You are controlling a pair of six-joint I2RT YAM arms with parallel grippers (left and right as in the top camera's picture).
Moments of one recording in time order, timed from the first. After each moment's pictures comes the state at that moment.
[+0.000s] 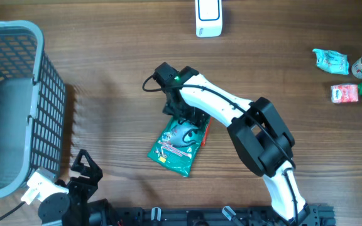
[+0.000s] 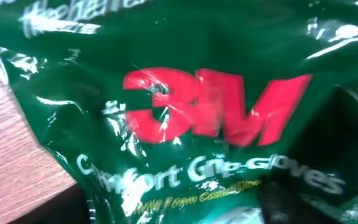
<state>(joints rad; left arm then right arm) 0.22 0.01 0.60 -1.12 -0.13 -0.71 0.73 2.23 1.67 -1.03 0.00 1.17</state>
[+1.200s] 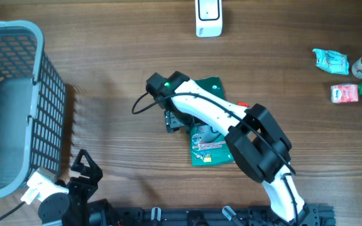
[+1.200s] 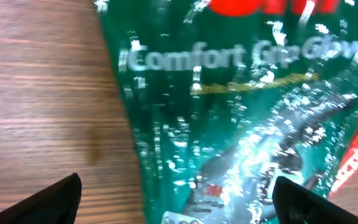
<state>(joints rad) 0.22 0.01 0.60 -1.12 -0.13 -0.71 0.80 2.20 1.70 -1.24 0.17 0.70</state>
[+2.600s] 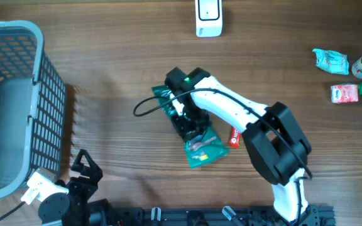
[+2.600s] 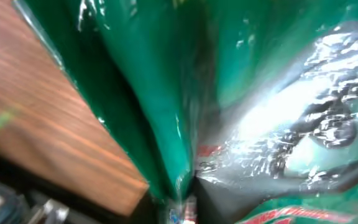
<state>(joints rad) 0.22 0.01 0.60 -1.12 -0.13 -0.71 0.71 2.09 1.55 -1.18 -0.31 0.24</state>
